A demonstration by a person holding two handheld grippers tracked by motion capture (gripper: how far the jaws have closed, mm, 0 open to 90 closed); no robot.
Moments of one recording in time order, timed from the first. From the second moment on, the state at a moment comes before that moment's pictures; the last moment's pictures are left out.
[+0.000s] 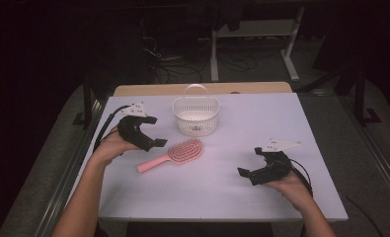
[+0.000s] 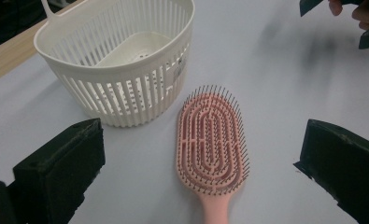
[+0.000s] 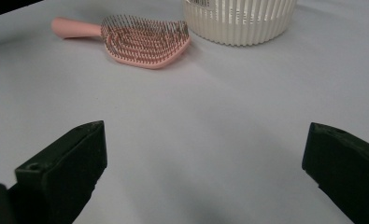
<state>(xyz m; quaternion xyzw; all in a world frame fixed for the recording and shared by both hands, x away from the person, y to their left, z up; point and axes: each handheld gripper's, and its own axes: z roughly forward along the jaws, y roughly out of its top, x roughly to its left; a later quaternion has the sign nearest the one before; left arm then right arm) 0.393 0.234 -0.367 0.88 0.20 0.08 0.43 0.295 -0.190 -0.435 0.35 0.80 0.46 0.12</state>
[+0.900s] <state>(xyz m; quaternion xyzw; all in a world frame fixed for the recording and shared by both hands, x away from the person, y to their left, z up) 0.393 0.226 -0.377 0.90 0.19 0.07 0.38 0.296 -0.190 -0.436 0.35 0.81 0.46 0.12</state>
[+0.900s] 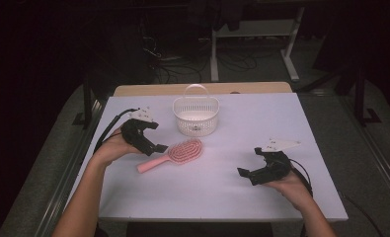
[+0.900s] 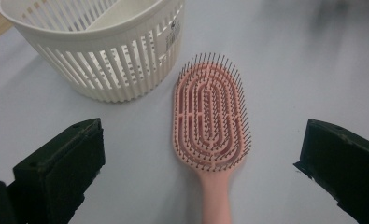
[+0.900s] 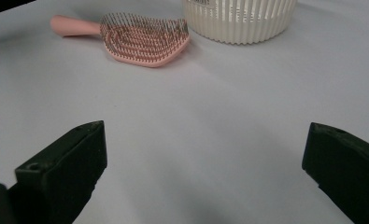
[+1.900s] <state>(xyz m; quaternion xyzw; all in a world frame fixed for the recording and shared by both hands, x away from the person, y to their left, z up) 0.391 0.214 -0.391 0.93 0.17 0.07 0.31 0.296 -0.191 -0.436 0.35 0.81 0.46 0.12</state>
